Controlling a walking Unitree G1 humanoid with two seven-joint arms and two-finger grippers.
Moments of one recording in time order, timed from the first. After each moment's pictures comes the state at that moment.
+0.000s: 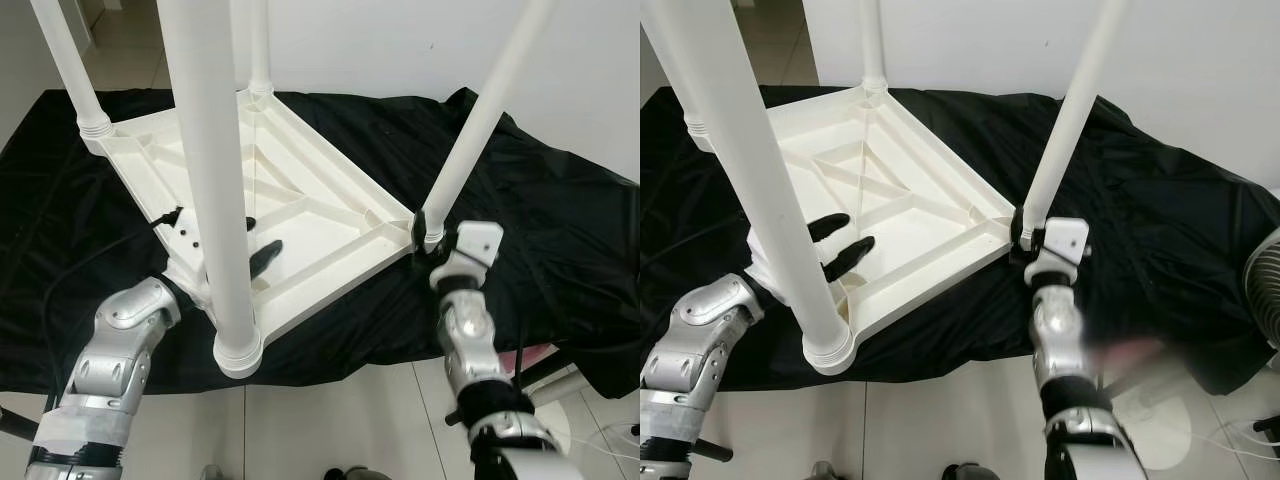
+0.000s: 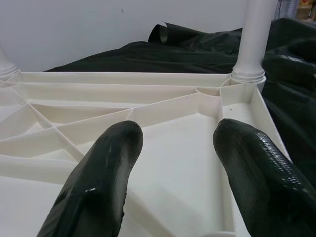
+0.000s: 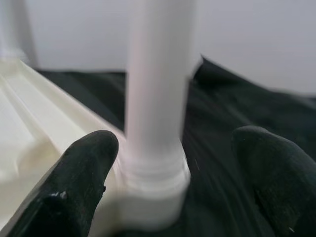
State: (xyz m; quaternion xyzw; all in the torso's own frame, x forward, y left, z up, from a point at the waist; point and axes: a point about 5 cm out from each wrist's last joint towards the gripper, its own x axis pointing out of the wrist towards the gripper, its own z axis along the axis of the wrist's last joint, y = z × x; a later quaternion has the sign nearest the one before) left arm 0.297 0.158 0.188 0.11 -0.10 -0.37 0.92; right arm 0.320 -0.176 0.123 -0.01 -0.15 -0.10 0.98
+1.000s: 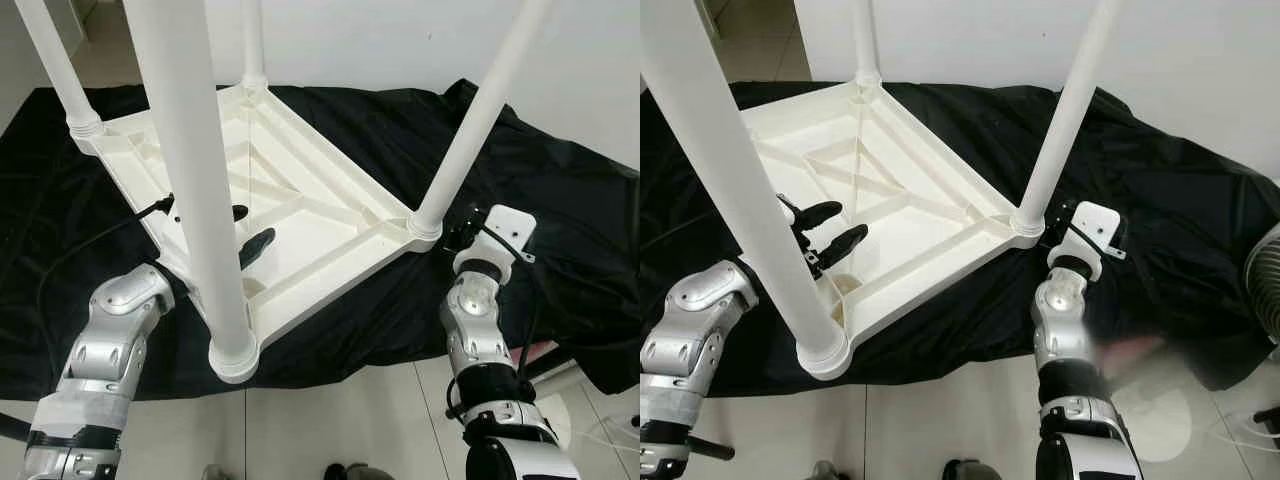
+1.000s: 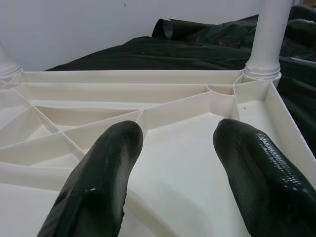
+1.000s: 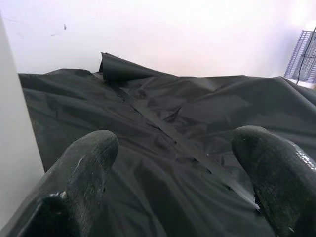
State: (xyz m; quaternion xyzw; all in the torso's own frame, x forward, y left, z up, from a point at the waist) left arm 0.303 0.161 0.193 0.12 -0.10 -0.37 0.92; right arm 0.349 -0.194 0.167 0.00 -0.14 -0.27 0.95
